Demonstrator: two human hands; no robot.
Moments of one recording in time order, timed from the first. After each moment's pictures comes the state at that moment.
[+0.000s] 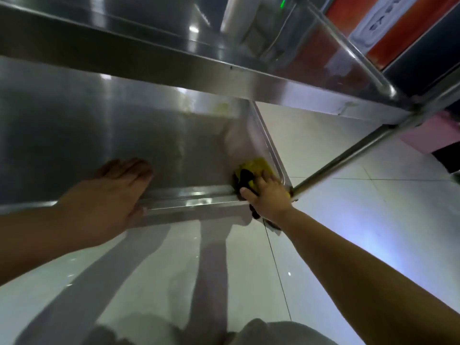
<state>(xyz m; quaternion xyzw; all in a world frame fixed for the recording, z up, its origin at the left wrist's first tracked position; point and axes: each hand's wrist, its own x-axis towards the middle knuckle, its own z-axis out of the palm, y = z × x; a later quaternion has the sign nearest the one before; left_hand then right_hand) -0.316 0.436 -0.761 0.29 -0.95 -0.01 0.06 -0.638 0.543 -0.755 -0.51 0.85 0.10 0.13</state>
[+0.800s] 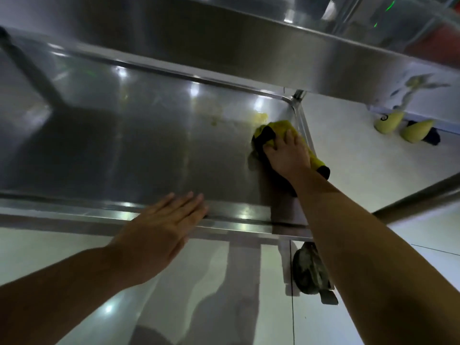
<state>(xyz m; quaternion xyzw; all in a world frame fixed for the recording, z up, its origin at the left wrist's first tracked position) -0.437 0.456 -0.825 0.36 -0.93 0.02 0.06 -0.755 0.327 -0.801 -0.62 0.78 0.03 0.06</state>
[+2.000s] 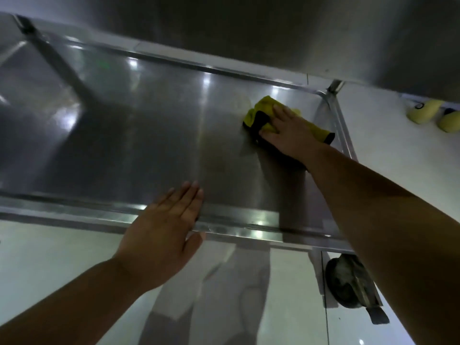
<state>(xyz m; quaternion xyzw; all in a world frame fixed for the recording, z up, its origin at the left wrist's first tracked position) -0.402 0.456 -0.816 0.48 -0.88 0.02 0.03 -0.702 0.284 -0.797 -0.75 0.66 0.05 0.07</state>
